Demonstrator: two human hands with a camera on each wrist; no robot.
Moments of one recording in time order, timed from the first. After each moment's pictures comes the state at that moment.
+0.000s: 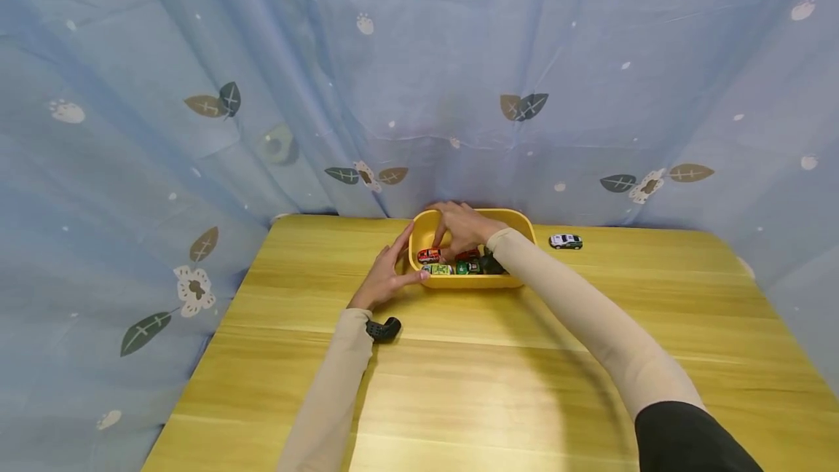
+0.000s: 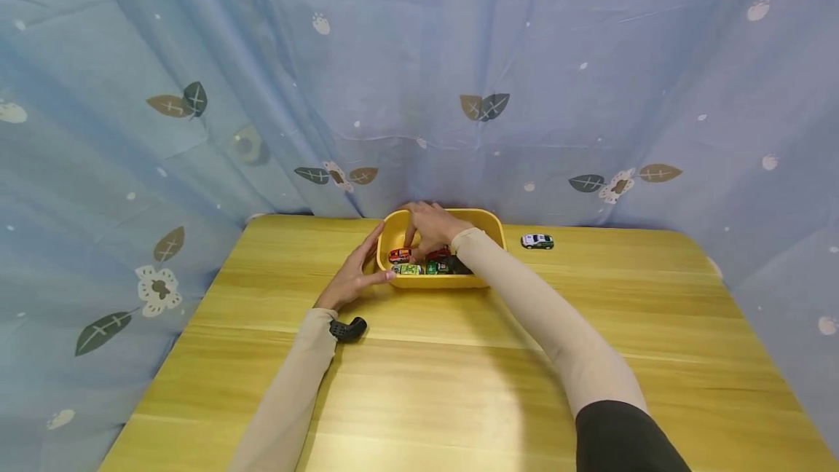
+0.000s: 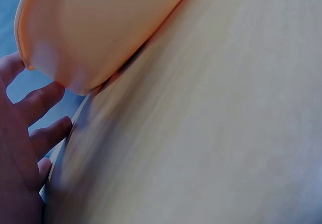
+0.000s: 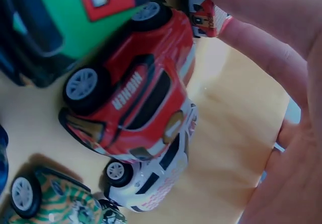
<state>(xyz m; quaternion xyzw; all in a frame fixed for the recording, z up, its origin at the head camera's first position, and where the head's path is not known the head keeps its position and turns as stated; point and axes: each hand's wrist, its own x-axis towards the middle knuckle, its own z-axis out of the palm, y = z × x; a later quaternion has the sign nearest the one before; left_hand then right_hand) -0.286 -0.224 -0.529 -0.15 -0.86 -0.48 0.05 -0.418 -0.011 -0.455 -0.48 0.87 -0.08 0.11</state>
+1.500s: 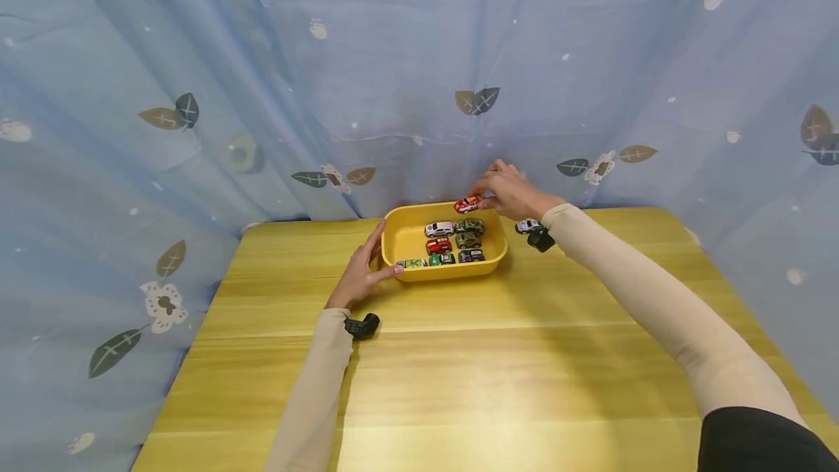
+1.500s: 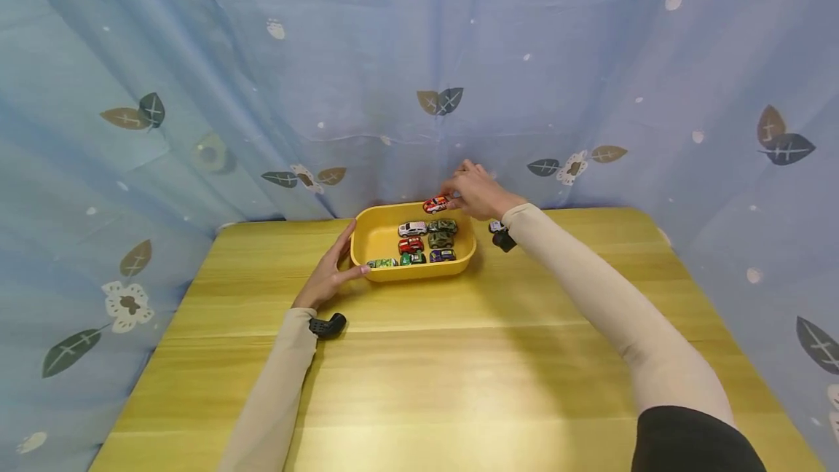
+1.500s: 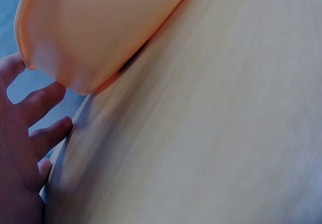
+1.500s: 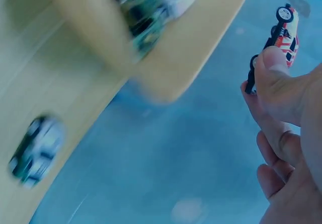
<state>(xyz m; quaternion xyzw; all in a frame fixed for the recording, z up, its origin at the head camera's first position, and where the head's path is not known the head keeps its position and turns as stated) -0.287 -0.220 -0.527 -0.16 -0.84 -0.52 0.04 -0.409 0.127 -0.385 -0.40 0.90 -0.14 0.00</state>
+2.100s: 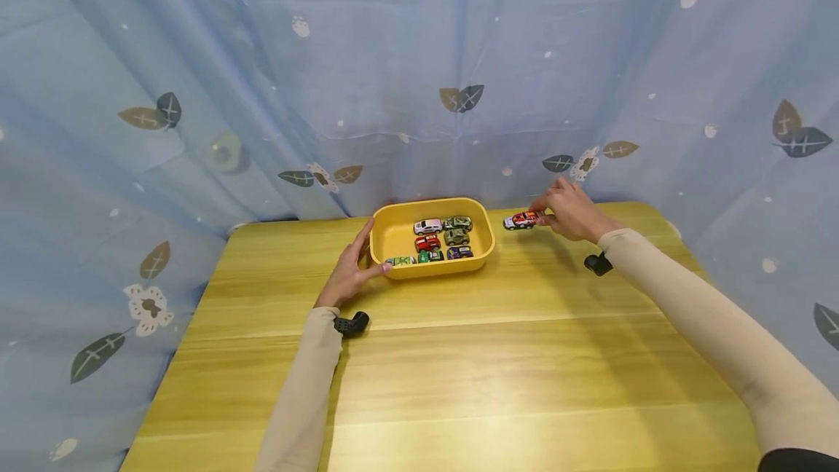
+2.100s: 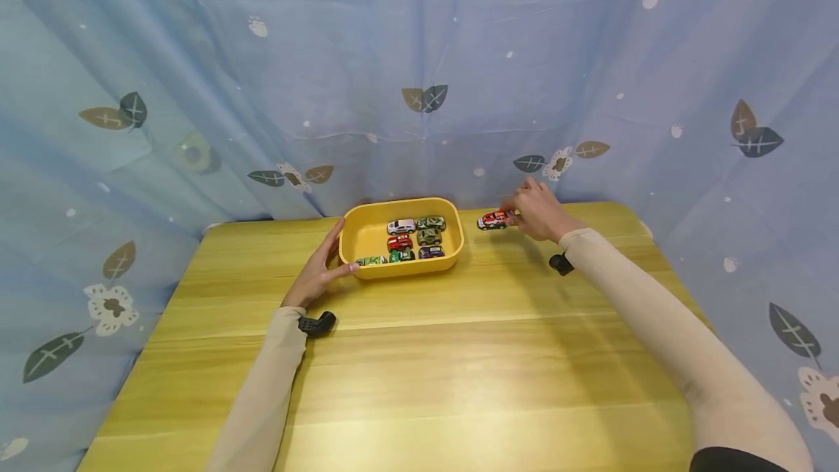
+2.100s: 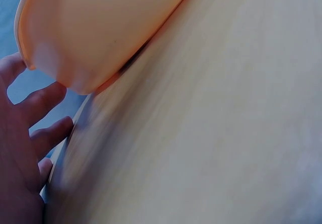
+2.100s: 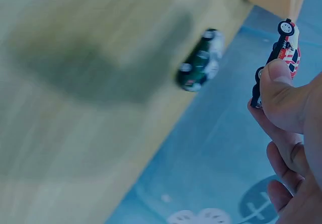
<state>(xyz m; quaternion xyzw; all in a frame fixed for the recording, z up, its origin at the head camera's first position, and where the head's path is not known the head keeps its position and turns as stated) -0.282 -0.217 -0.517 -0.16 -0.83 -0.53 0.03 -0.383 0.251 -0.419 -0.33 0.94 -0.10 -0.03</state>
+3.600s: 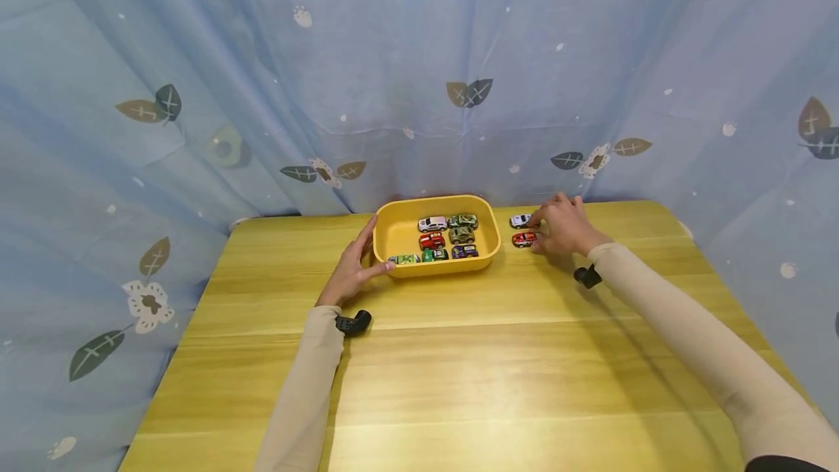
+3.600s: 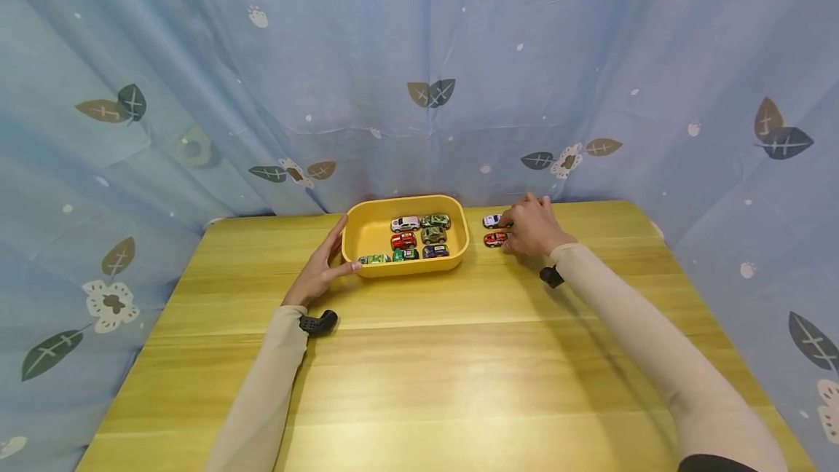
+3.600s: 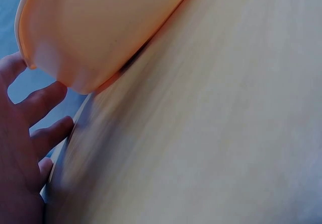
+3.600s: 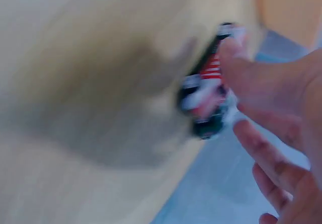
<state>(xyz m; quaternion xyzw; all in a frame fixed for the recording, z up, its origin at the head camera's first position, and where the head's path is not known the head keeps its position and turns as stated) -0.290 -0.219 -0.527 -0.16 -0.83 -0.53 0.04 -0.384 0.232 -0.458 -0.27 0.96 -0.11 0.00</state>
